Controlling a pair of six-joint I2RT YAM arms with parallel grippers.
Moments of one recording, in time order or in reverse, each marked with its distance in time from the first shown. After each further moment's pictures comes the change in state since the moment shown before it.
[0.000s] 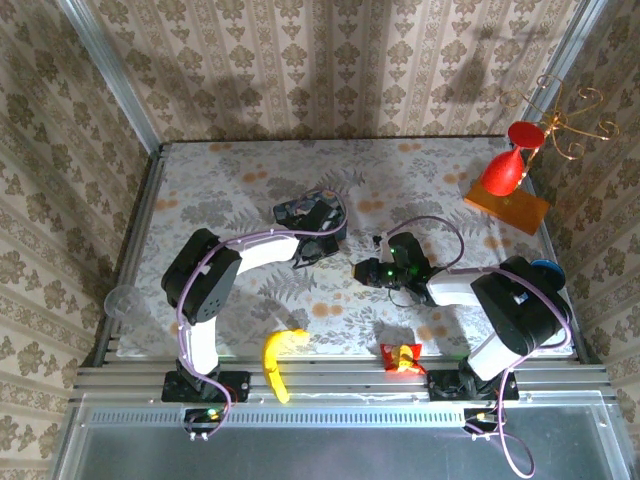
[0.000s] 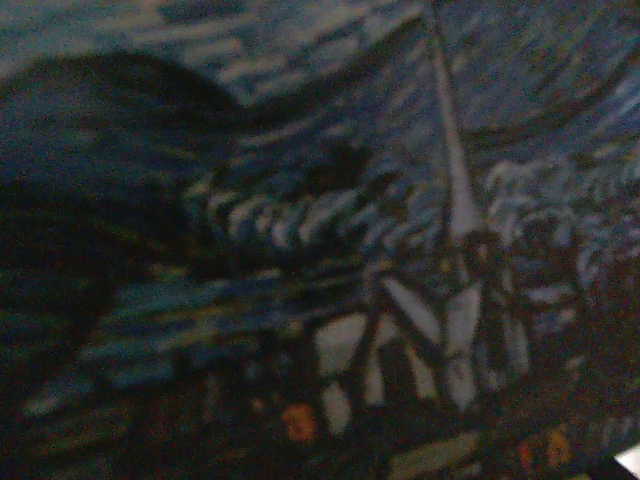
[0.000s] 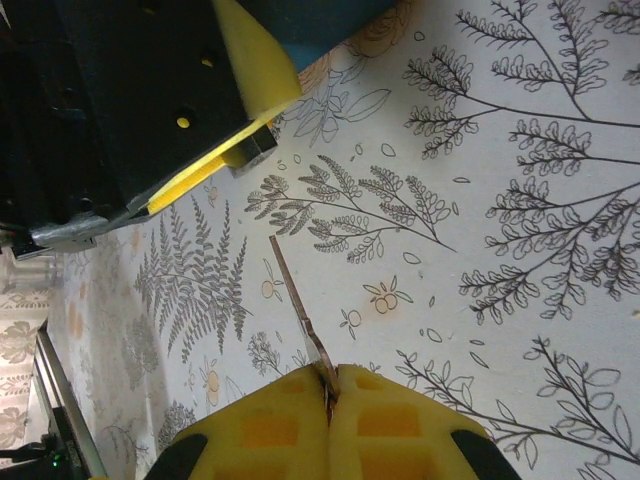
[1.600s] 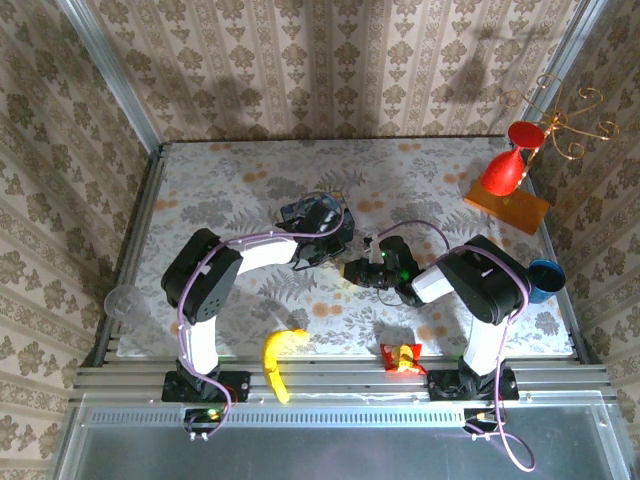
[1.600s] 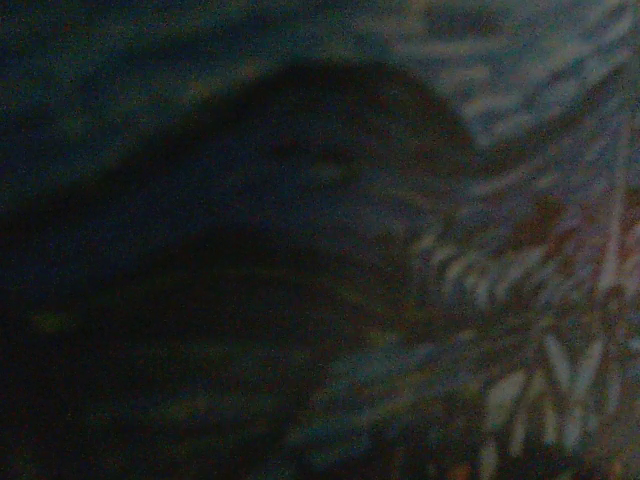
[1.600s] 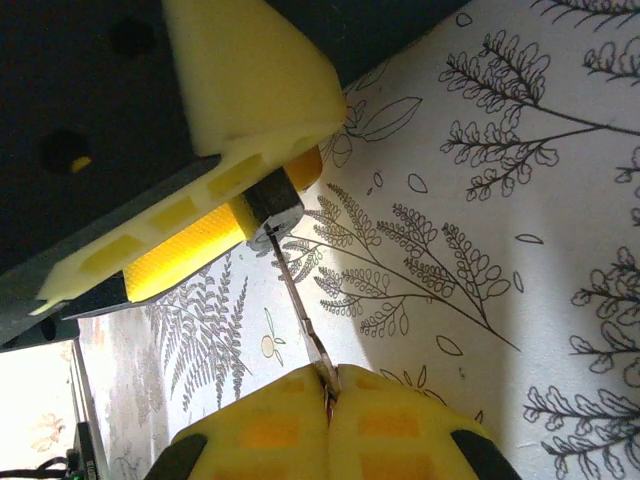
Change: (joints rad) left arm 0.008 0.001 -0.044 0.115 0.132 -0.138; right arm 0.029 0.246 0.028 0.305 -0.034 0.090
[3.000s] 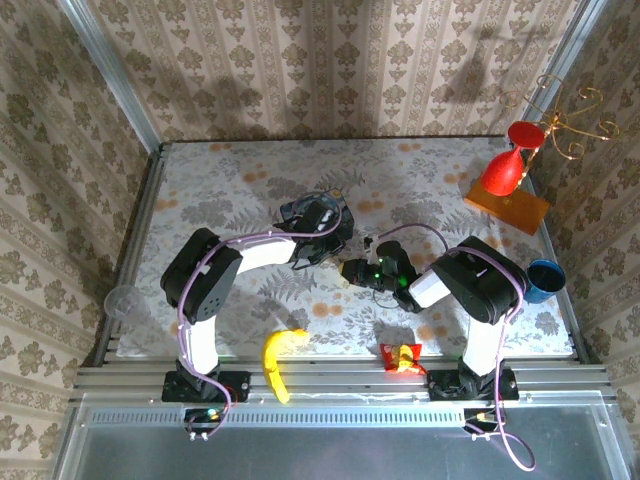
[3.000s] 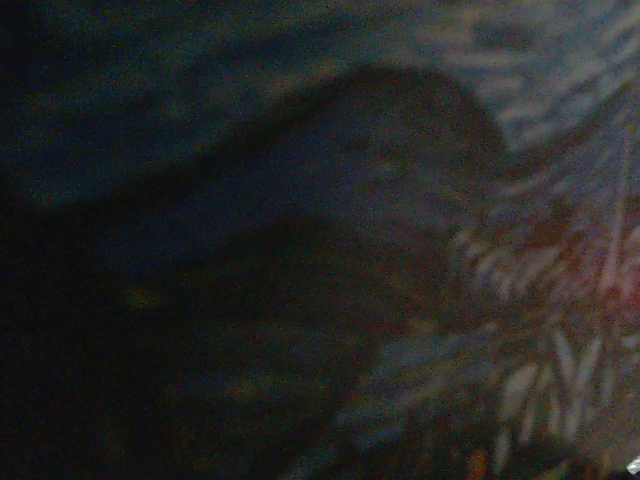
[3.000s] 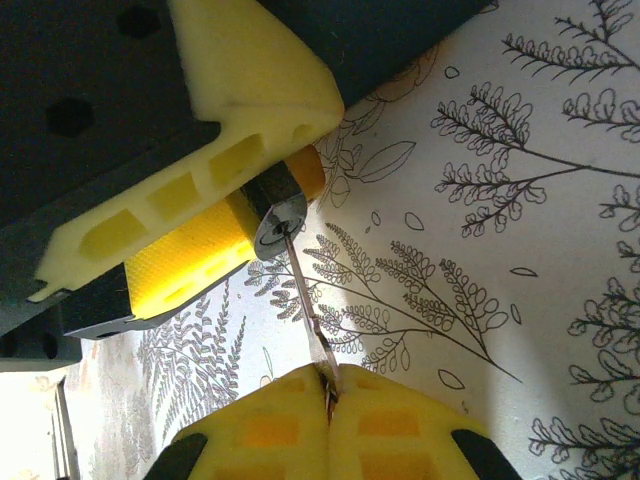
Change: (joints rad) left arm 0.010 0.000 -0.016 0.055 0.013 -0.056; right arm 0.039 0.020 -0.027 0.115 0.134 0.044
